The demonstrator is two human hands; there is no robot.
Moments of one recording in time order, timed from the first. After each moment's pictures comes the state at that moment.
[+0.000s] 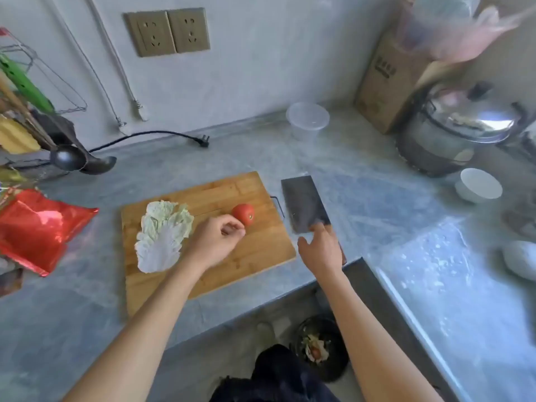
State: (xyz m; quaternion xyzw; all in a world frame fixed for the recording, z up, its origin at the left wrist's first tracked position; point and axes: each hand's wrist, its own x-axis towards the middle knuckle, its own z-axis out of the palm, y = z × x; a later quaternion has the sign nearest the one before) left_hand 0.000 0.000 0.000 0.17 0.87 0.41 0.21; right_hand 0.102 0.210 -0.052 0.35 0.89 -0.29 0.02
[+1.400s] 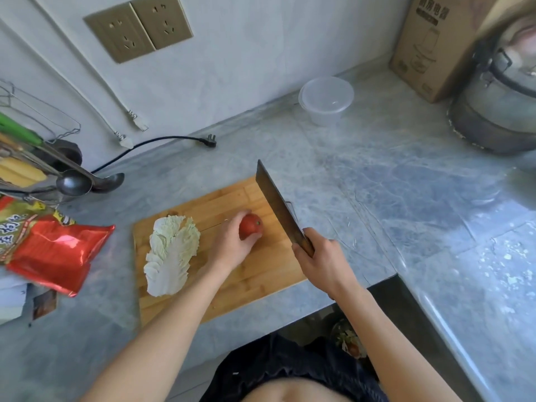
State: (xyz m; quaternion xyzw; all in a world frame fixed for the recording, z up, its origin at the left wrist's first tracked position) left_hand -0.060 0.057 -0.074 0.15 0.92 0.33 0.15; right_hand 0.069 0.234 -0.062 0.18 0.86 -0.48 0.00
